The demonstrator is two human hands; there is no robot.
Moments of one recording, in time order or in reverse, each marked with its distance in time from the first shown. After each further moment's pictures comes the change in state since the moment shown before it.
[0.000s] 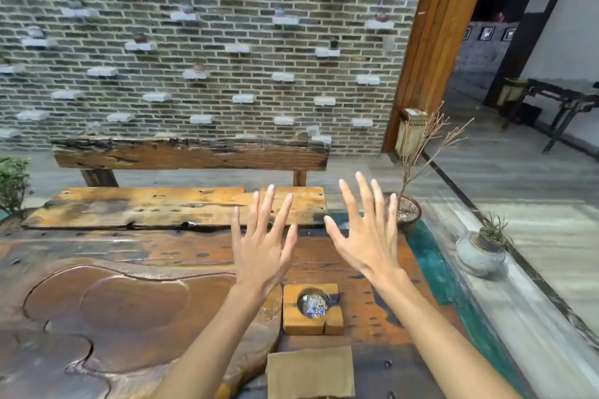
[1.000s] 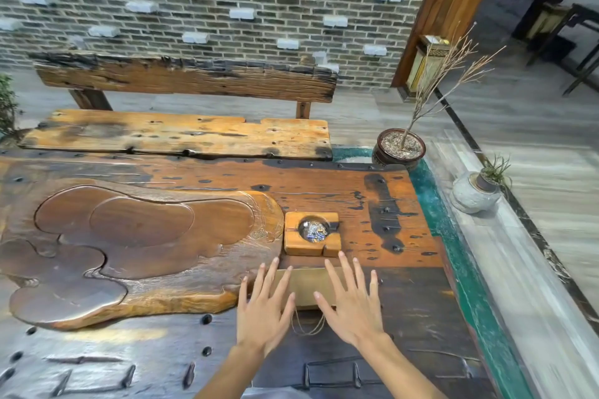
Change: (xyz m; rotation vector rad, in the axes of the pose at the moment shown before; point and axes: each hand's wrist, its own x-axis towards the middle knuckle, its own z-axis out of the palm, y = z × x) left_hand -0.246 -0.010 0.062 -0.089 -0.711 -0.160; right_hand -0.234 0.001 0.102 -0.049 -0.741 0.068
